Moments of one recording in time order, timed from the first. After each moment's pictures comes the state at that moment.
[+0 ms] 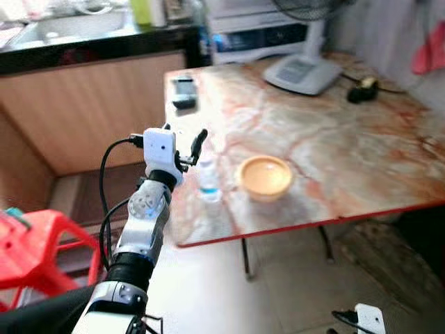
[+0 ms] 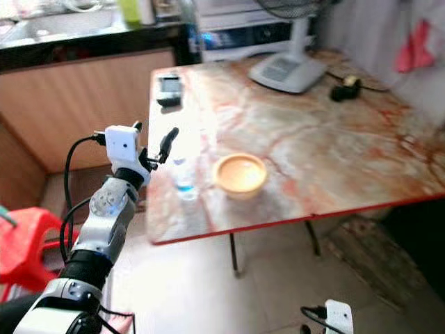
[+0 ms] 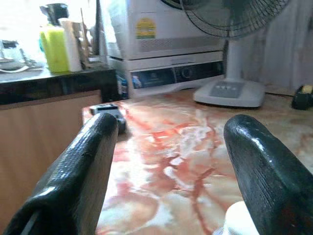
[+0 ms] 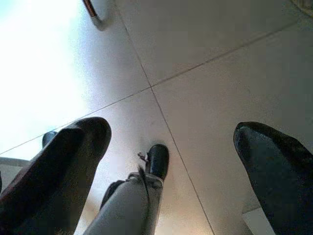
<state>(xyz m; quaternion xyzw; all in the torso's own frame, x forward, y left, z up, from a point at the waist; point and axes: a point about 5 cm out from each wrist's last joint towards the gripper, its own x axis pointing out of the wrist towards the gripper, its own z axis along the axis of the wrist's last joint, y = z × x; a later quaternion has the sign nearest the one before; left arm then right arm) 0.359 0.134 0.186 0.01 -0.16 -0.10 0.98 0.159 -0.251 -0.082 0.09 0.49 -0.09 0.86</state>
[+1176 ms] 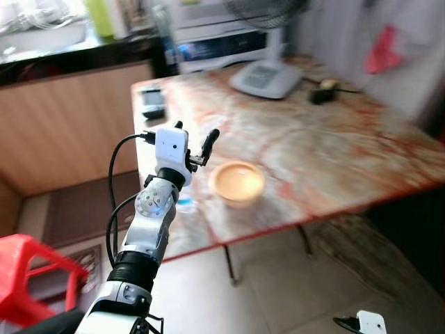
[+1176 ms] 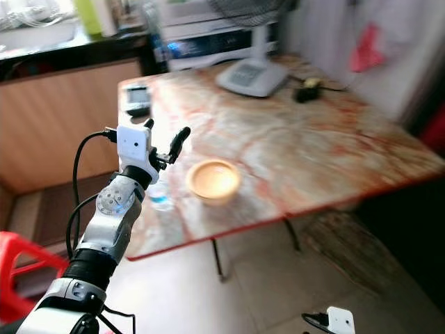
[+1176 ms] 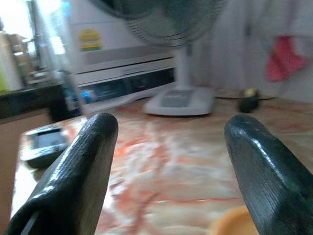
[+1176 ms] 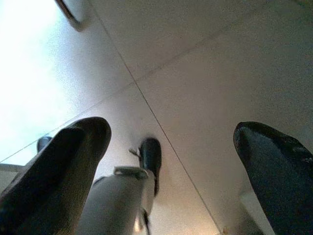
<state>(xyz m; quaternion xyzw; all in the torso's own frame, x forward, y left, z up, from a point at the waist) 0.358 0.122 0.191 0.03 -0.17 -0.13 0.98 0.154 -0.251 -0.084 0.09 0.50 -0.09 0.86</state>
